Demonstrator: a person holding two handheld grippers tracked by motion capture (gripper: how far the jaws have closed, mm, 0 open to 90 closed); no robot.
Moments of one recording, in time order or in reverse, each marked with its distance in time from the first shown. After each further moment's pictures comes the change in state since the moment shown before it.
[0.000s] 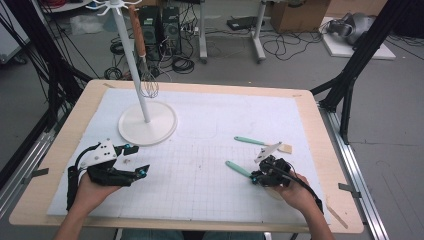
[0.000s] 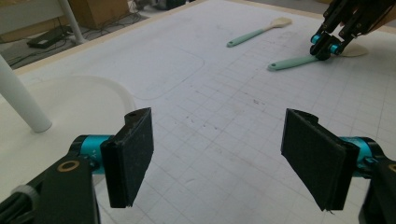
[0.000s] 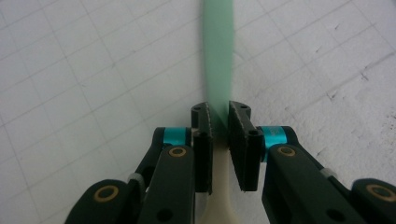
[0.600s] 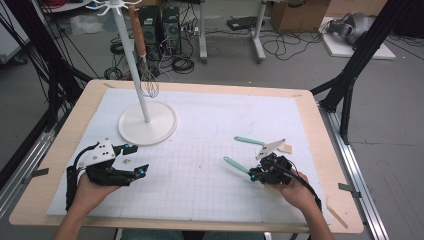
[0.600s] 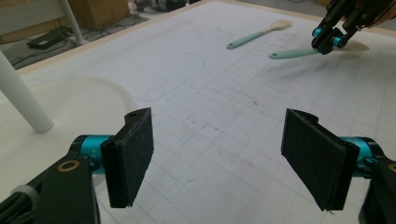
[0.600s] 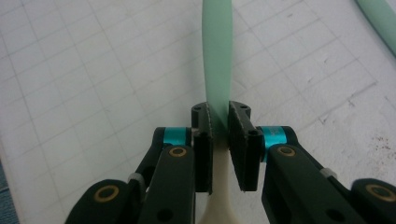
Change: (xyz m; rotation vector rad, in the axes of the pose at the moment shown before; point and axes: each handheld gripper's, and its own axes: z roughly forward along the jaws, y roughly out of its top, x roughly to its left) left arm 0.000 0.001 -0.002 -0.011 -0.008 -0.002; right arm 0.003 0.008 -0.013 -0.073 0.014 0.005
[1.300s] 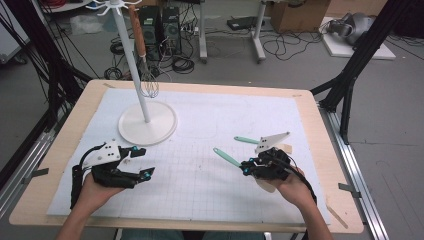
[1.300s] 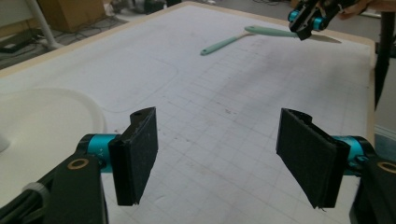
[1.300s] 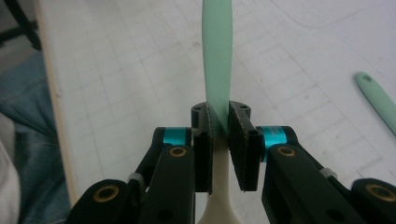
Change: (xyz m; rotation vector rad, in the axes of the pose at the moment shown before) left arm -0.012 0.009 0.010 0.011 -0.104 0.007; right arm 0.013 0.028 -0.024 -0.174 0.099 -0.028
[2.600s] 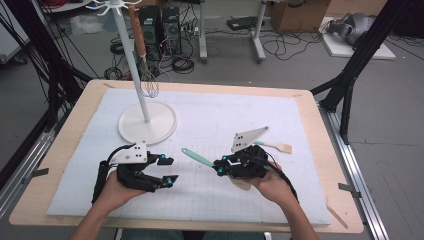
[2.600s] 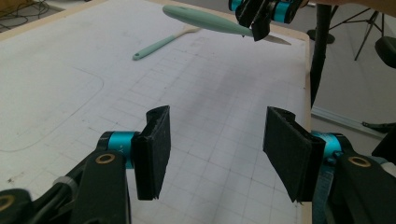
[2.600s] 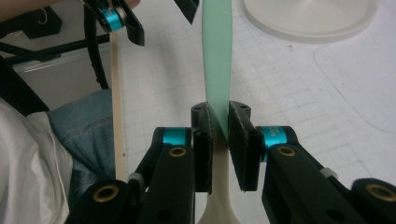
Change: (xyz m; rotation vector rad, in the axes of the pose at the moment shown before) left arm -0.026 0.025 0.044 0.044 -0.203 0.001; right arm 0.042 0.057 0.016 -0.100 0.136 -0.136
